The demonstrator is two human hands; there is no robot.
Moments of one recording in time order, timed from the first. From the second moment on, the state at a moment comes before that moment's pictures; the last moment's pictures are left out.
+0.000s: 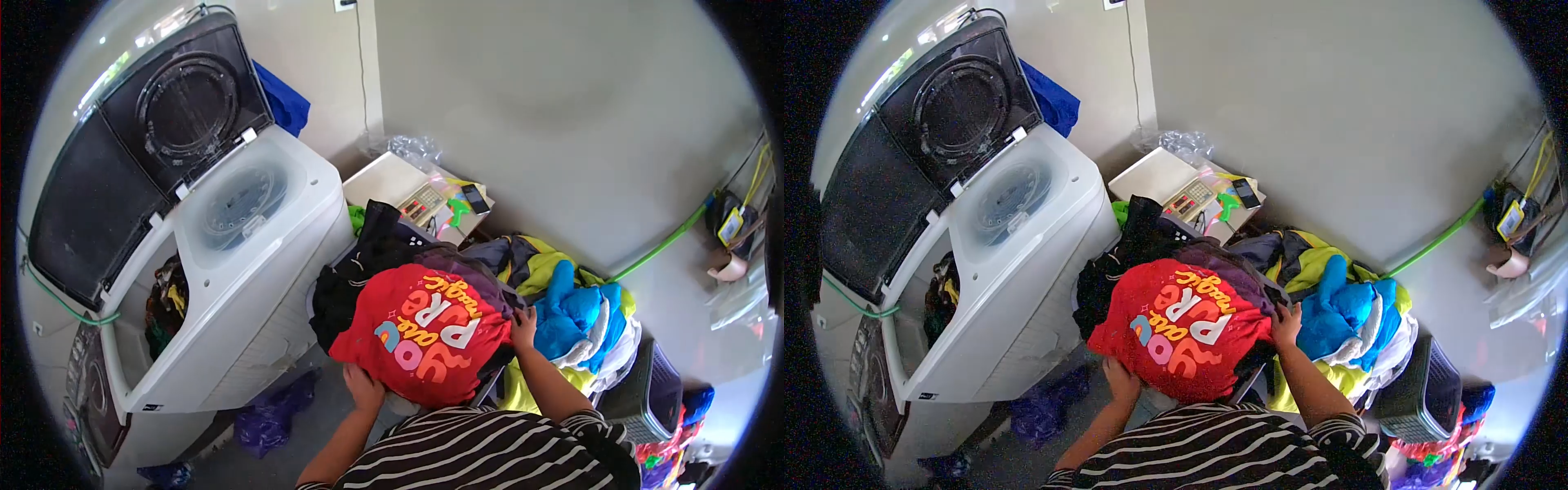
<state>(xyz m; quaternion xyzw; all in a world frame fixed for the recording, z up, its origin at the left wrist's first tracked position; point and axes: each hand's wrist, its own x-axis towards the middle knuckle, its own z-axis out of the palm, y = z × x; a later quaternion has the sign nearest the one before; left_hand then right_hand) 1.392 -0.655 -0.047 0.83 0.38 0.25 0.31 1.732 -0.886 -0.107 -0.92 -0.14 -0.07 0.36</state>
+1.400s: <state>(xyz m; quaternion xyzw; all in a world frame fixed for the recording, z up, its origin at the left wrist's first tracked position) 1.350 -0.711 -0.163 0.69 0.47 0.06 0.54 1.787 -0.924 -0.114 -0.83 -0.09 0.17 0.52</state>
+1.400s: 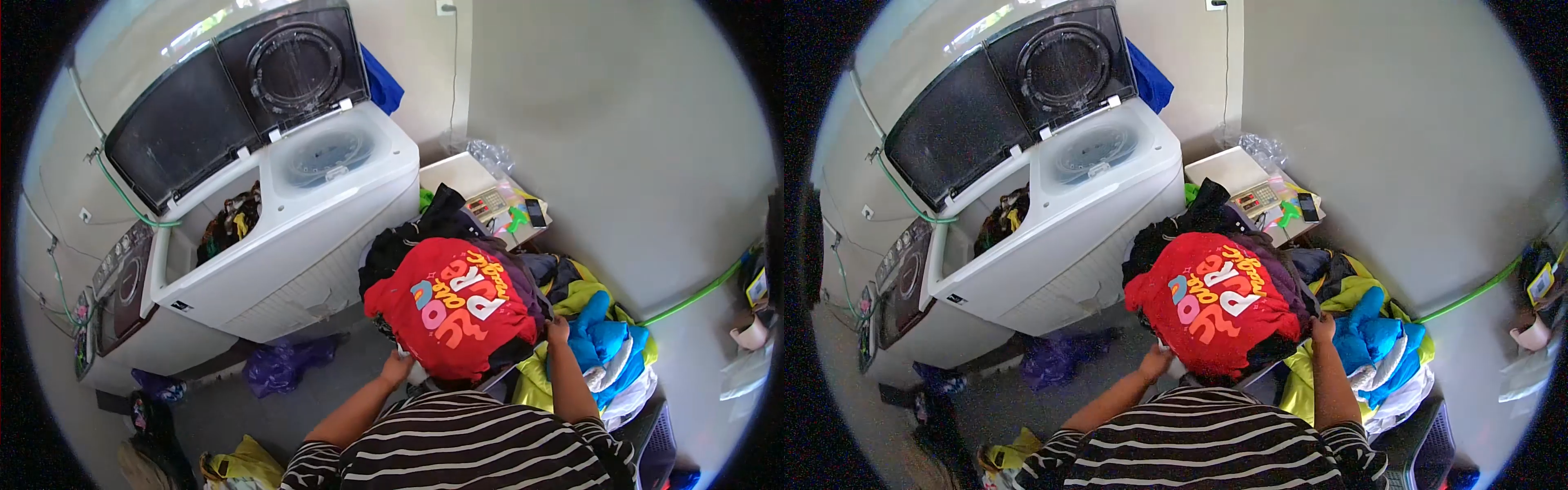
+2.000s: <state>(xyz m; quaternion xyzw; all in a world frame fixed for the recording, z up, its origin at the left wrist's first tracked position) 1.371 -0.766 -0.041 0.52 0.52 0.13 0.66 1.807 -0.940 -0.108 -0.83 -0.16 0.26 0.47</state>
